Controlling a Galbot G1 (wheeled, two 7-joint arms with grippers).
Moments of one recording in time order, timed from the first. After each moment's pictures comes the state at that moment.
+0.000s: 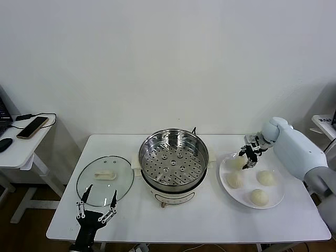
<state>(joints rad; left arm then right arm) 1.78 -1.23 -0.50 -2.04 0.01 -0.35 -0.13 0.10 0.92 -0.61 0.75 -0.28 0.25 -1.20</state>
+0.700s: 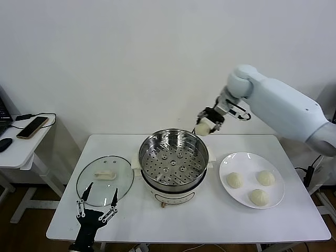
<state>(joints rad) 1.79 -1.23 -0.50 -2.07 0.00 -0.36 -0.14 0.44 1.09 -0.93 1.11 -0.23 0.61 -1.23</state>
